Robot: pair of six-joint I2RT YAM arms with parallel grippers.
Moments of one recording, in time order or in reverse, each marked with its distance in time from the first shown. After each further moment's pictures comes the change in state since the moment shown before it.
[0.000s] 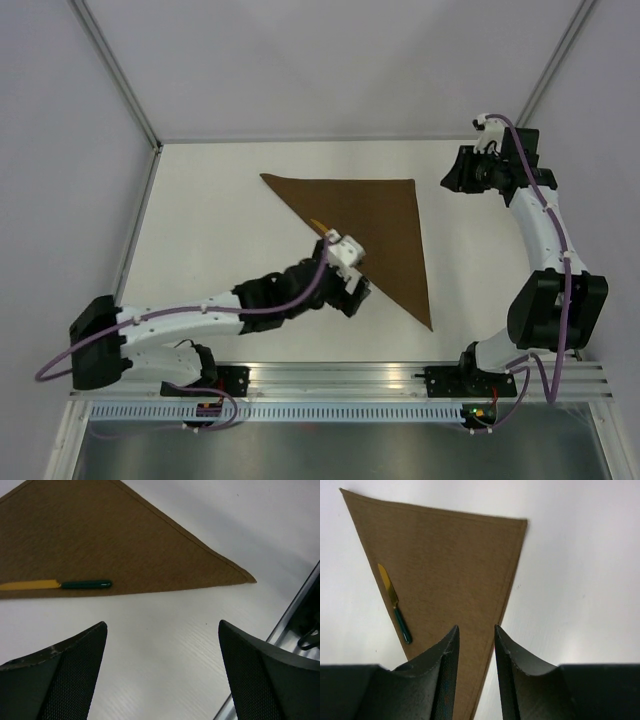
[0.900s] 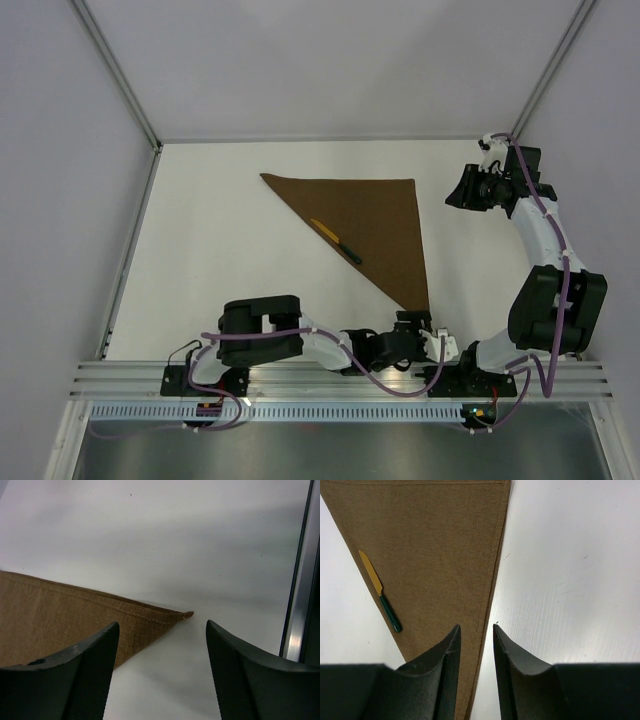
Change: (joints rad) left arm -0.356 0.911 0.241 0.722 -0.144 0.596; right arm -0.092 -0.014 -0.175 0.043 -0.031 0.026
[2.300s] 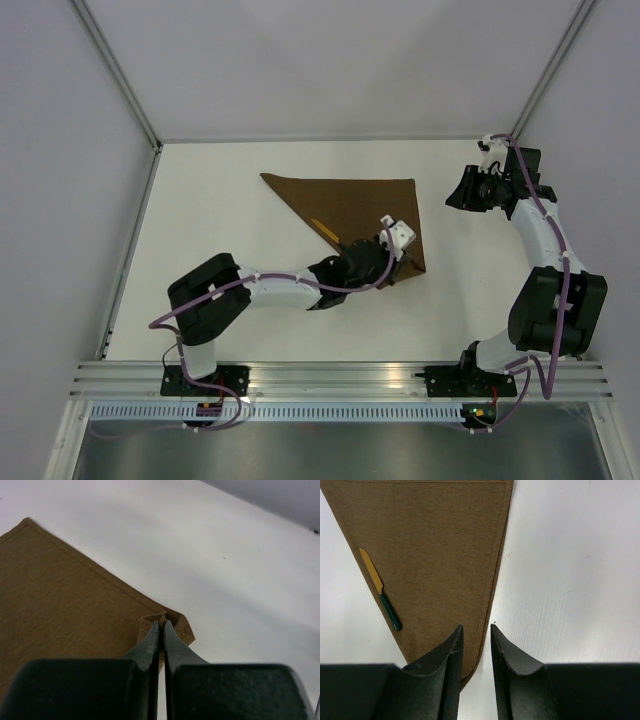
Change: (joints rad) left arm 0.338 -0.221 0.021 -0.139 0.253 -0.437; right arm 0.000 -0.010 -0.014 0.010 -0.009 -0.010
